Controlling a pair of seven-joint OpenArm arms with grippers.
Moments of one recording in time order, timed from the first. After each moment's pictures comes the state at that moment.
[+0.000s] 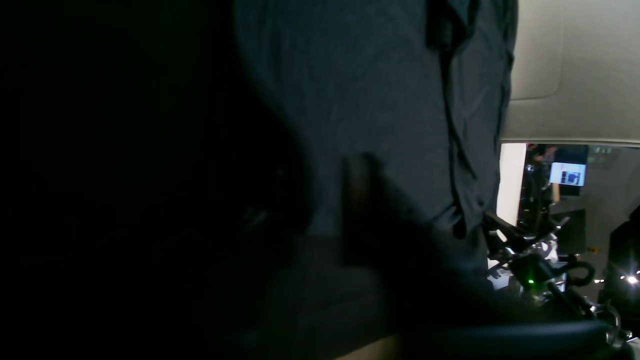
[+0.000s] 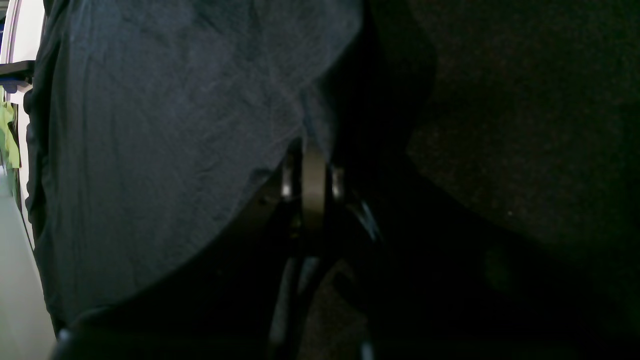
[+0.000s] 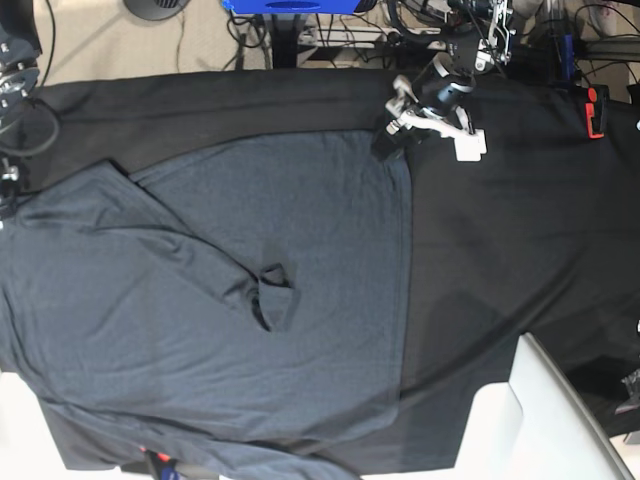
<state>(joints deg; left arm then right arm) 22.4 -4.0 -10.4 74.0 -55.5 -24.1 26.0 15.1 22.3 63.8 24.7 20.8 27.2 -25.6</state>
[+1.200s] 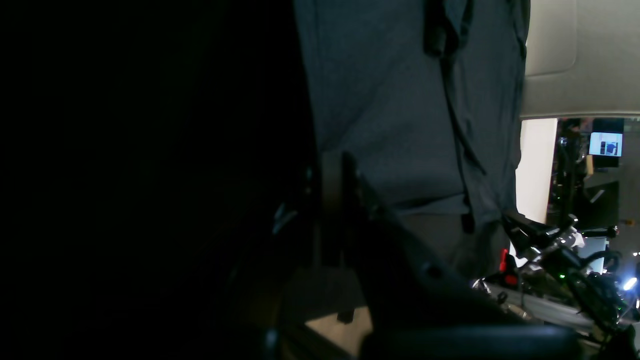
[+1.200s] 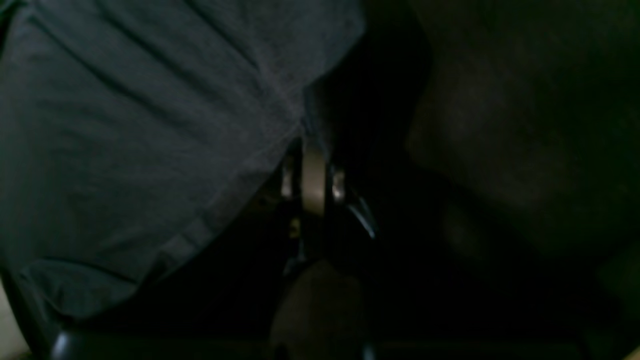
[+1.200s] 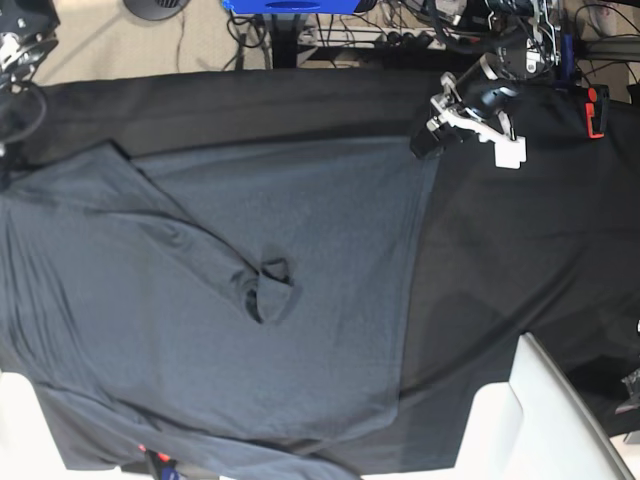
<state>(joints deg) 25.6 -6.4 -20.5 84.7 -55.5 -24.3 40.6 8.1 18.9 64.1 44.8 20.6 23.3 -44.3</state>
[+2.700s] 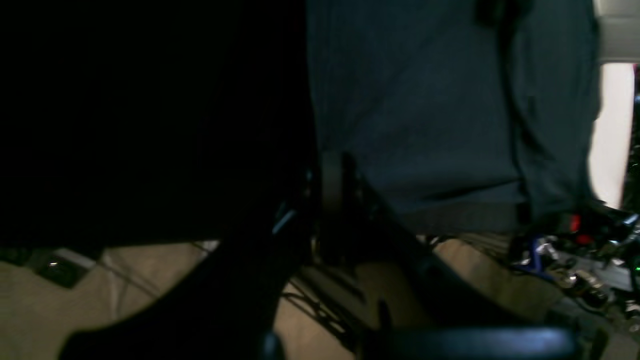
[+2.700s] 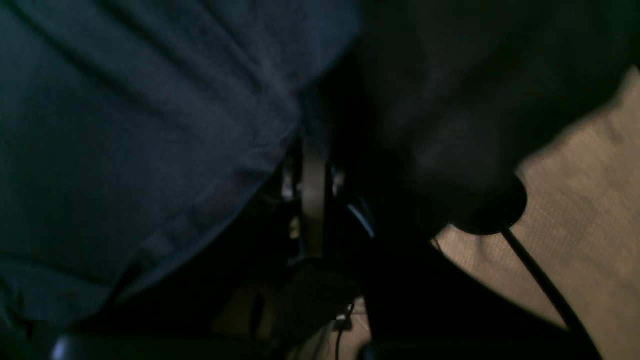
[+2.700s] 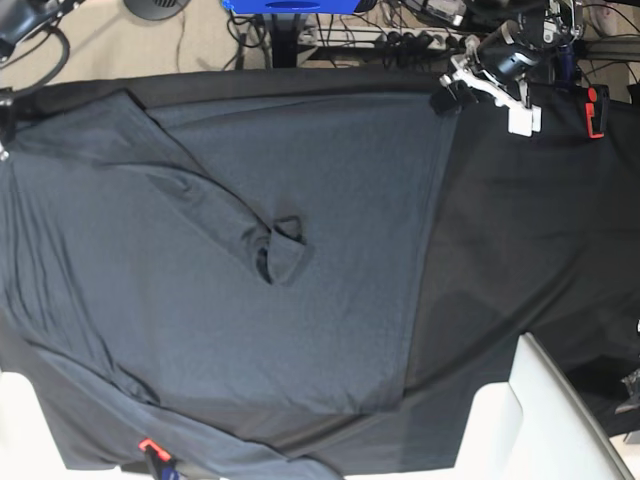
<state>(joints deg) 33.5 -10.3 -20.9 88.9 -50.8 -24.3 40.6 -4.1 7.6 64.2 70.1 21.1 16.5 -52.6</state>
